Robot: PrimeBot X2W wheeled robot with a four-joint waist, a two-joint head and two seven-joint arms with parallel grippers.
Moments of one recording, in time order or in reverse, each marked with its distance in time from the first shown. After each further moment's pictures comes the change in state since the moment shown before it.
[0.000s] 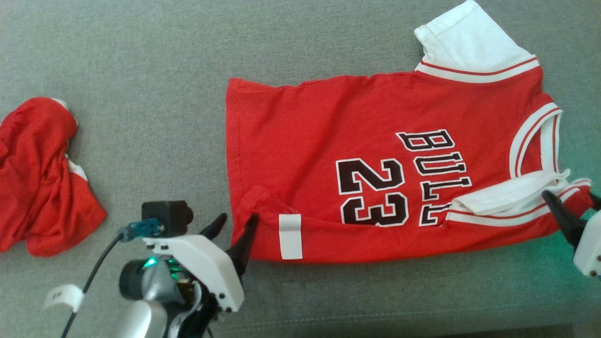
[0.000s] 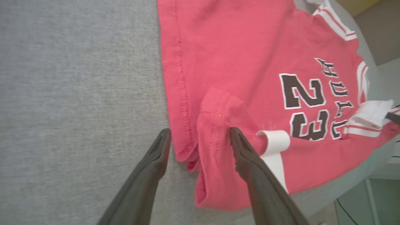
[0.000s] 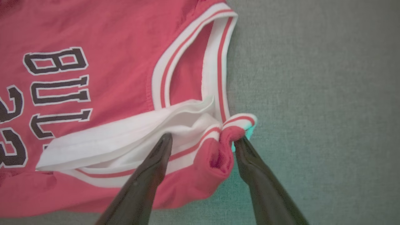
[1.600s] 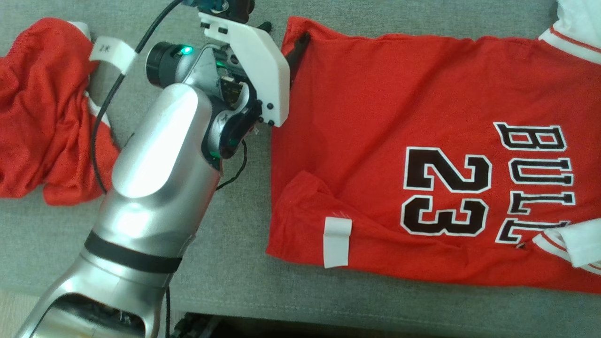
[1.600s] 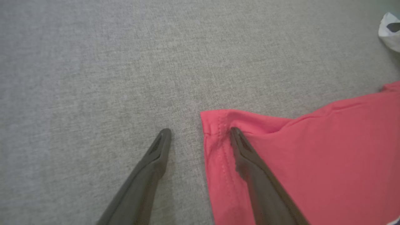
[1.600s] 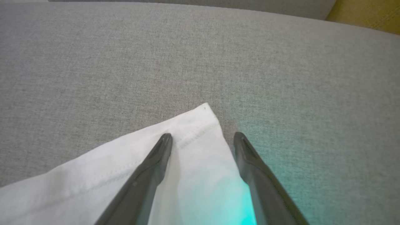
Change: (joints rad) left arm -0.839 -0.122 -0.143 0.566 0.041 -0.139 0.056; right arm -0.956 -0.072 0.175 0.610 -0.210 0.000 0.028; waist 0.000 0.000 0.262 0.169
